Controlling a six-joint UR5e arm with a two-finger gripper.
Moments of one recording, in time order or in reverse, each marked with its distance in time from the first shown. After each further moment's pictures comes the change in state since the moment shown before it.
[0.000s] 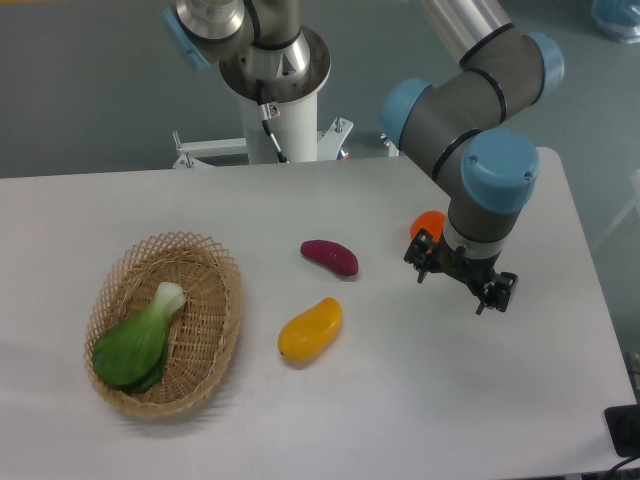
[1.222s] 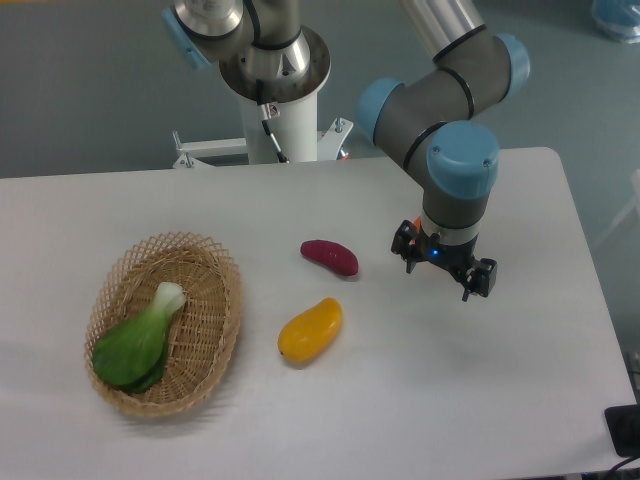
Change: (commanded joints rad) arm 0.008 0.072 -0.204 0.167 0.029 0.005
